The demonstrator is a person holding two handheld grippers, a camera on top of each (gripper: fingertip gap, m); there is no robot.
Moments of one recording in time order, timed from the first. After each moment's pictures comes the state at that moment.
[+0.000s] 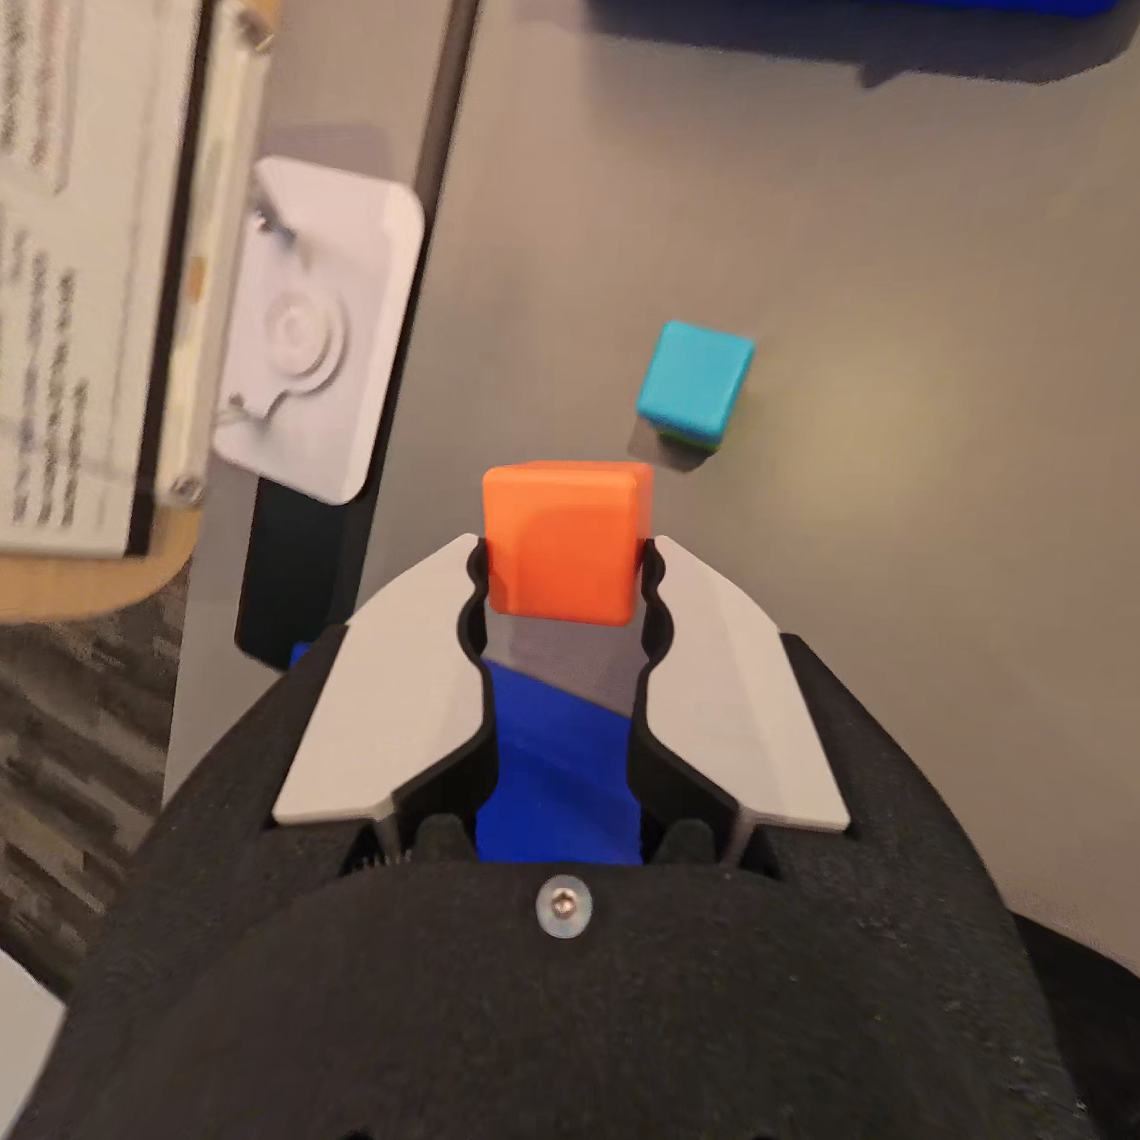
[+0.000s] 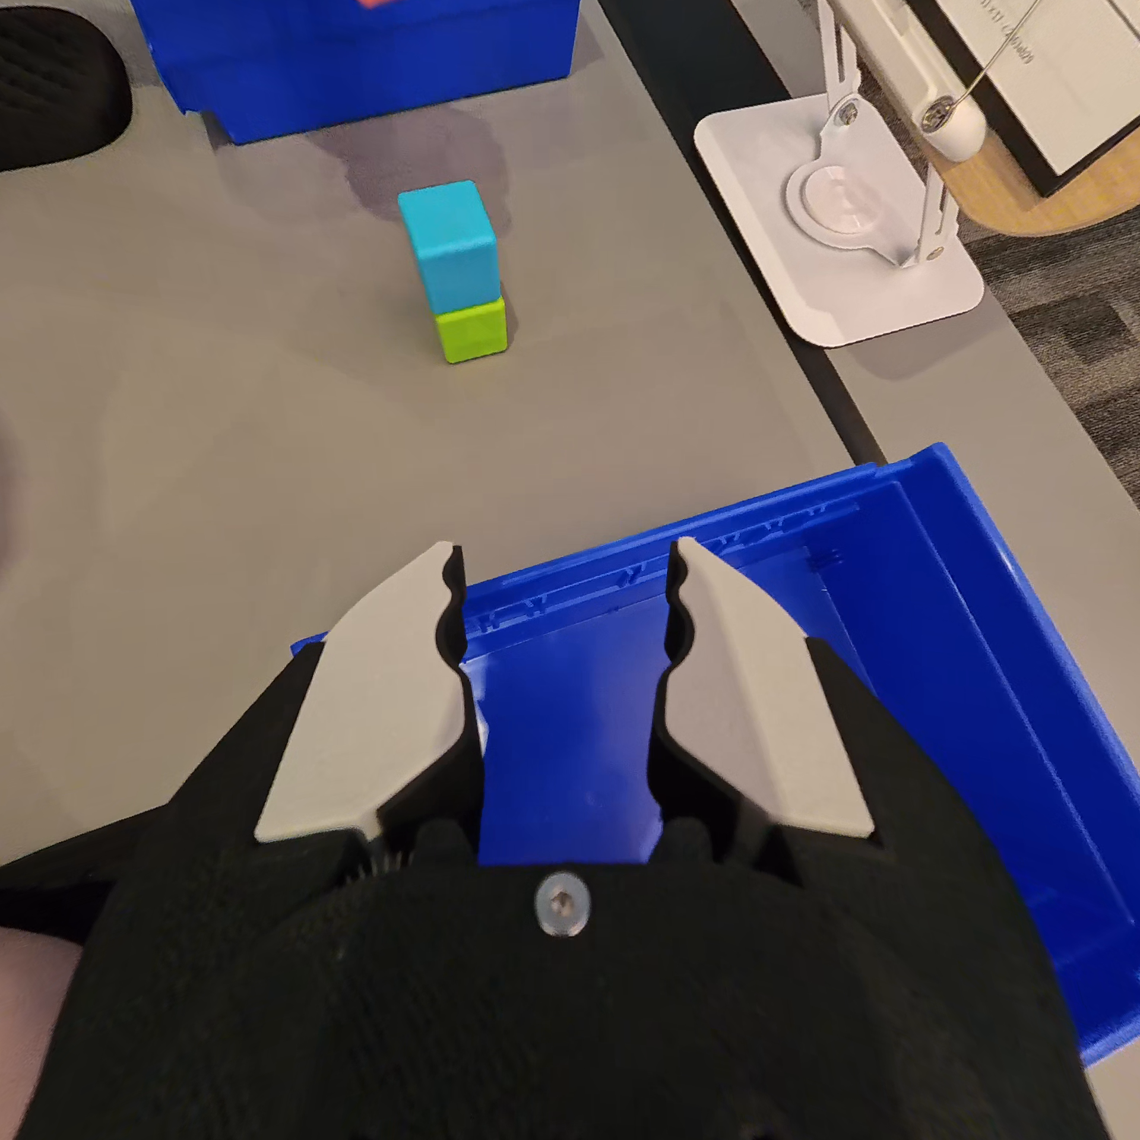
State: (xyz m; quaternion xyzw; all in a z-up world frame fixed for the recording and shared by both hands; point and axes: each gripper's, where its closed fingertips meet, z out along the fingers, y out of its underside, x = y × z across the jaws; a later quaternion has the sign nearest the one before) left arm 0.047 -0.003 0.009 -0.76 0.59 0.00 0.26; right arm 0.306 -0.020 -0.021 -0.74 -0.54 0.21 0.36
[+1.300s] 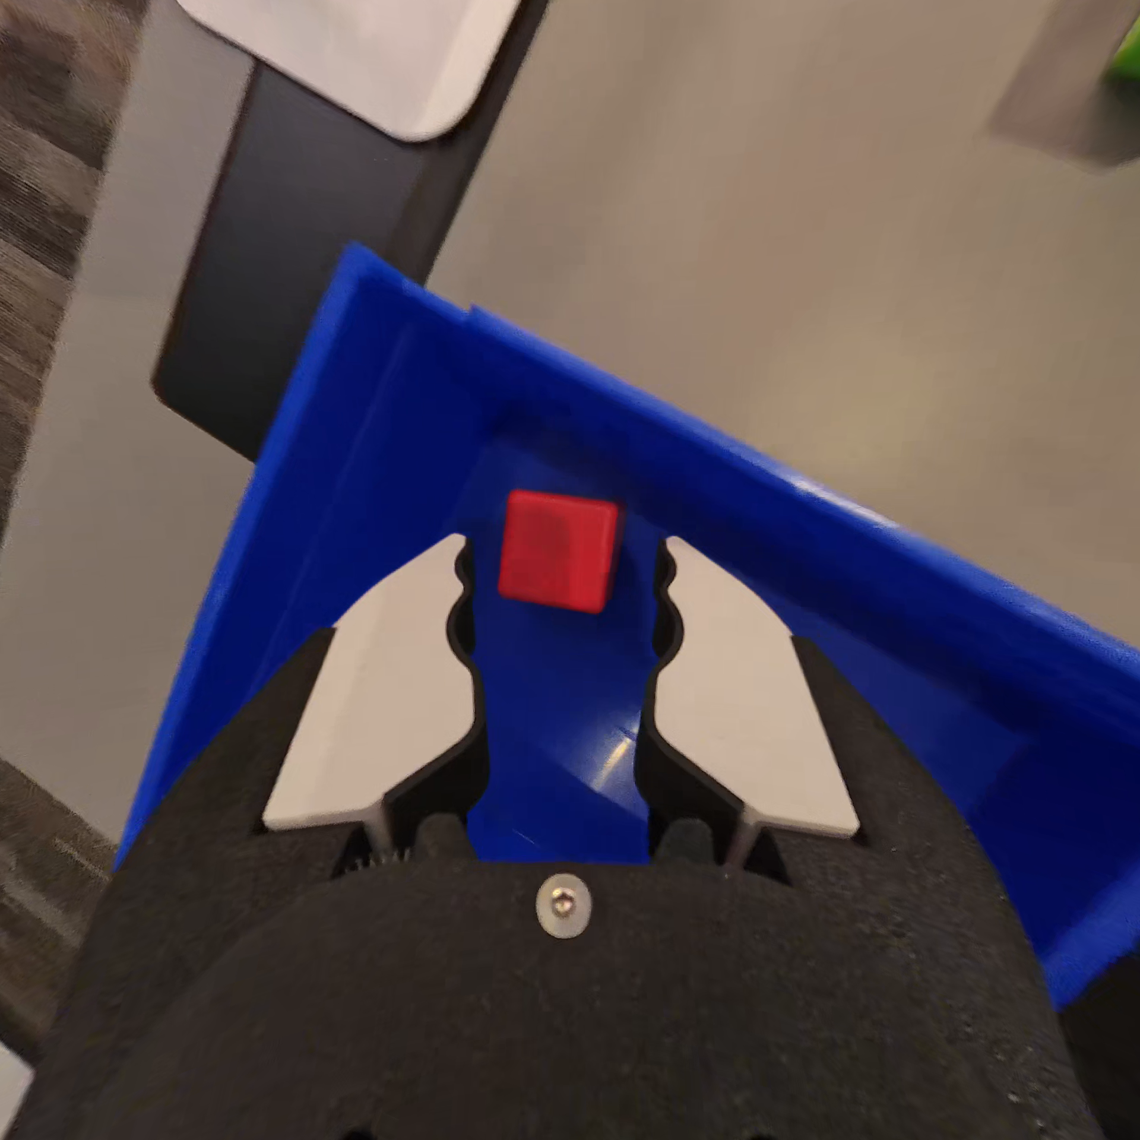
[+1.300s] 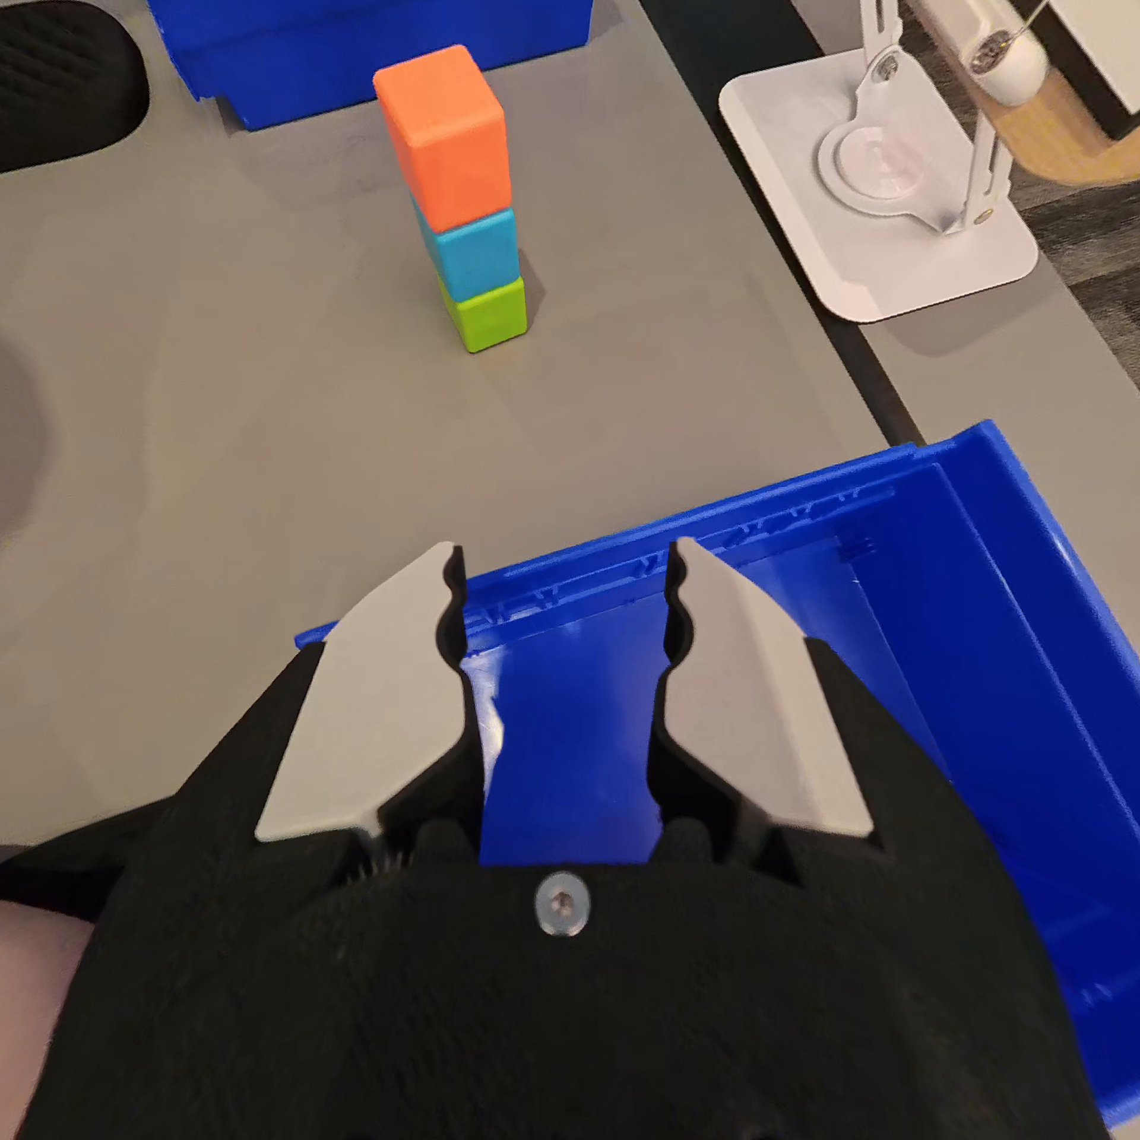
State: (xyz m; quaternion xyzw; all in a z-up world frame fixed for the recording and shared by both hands) left arm -0.120 0.072 -0.086 -0.84 0.49 -0.01 0.23; right arm 0.307 -0.021 -0.030 -0.74 -0.54 0.22 0.34
